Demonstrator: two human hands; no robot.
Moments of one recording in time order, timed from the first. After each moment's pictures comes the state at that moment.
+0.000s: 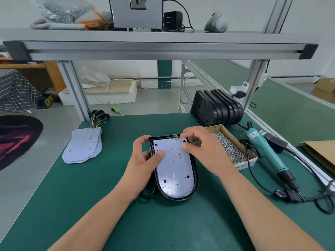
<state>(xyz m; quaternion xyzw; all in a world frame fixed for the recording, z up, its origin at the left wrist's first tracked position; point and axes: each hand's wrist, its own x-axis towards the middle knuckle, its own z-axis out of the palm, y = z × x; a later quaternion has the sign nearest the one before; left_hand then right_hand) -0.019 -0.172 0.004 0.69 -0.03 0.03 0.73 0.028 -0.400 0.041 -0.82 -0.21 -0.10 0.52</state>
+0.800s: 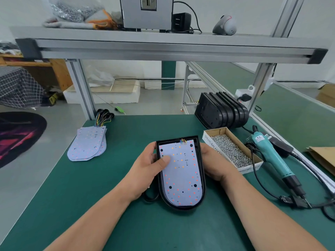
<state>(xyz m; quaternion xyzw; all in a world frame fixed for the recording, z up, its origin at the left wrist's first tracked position) -0.021 -0.167 0.004 0.66 -0.12 -0.04 0.74 0.030 -0.392 0.026 -0.72 -0.22 0.15 0.64</state>
